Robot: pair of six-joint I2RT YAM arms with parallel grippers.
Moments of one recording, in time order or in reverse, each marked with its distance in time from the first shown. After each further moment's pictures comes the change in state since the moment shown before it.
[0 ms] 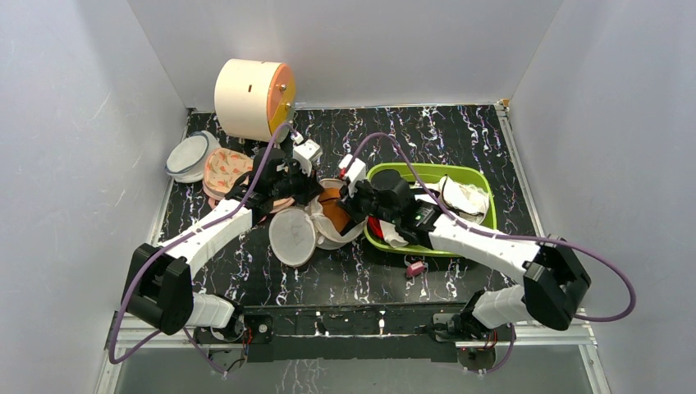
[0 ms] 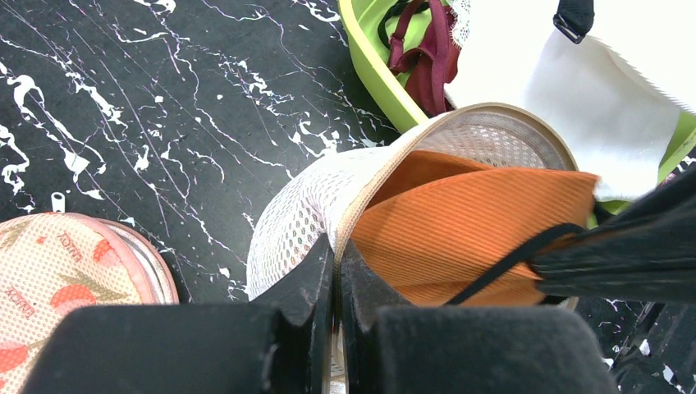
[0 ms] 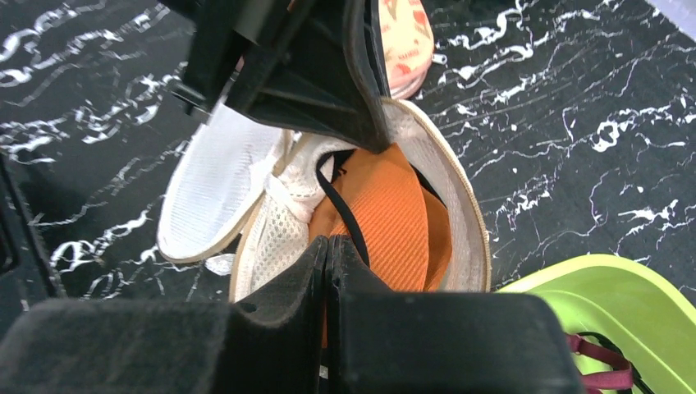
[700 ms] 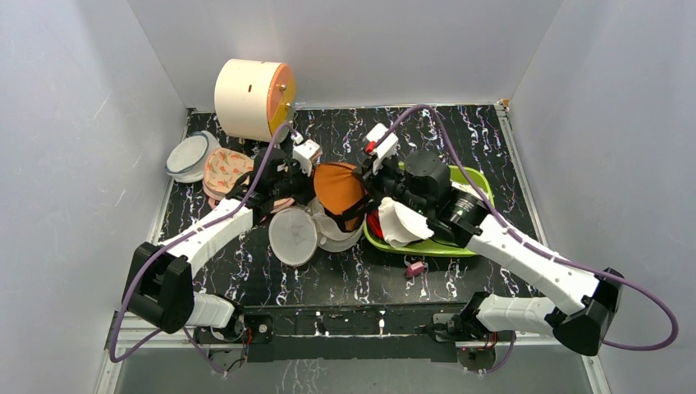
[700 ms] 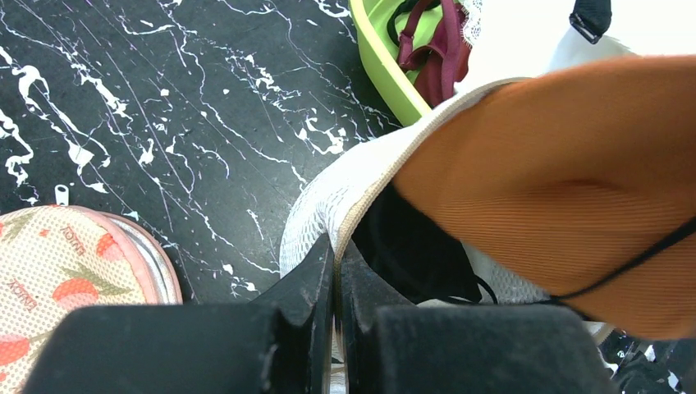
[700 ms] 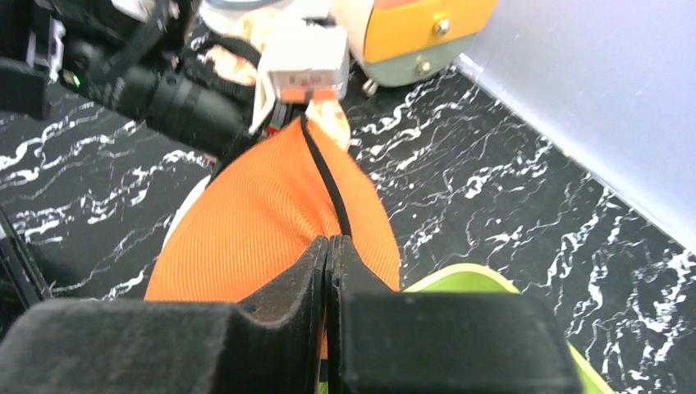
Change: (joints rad) left arm -0.001 0.005 0.000 0.000 -0.019 -0.007; right arm 0.000 -0.215 0.209 -0.257 0.126 -0.026
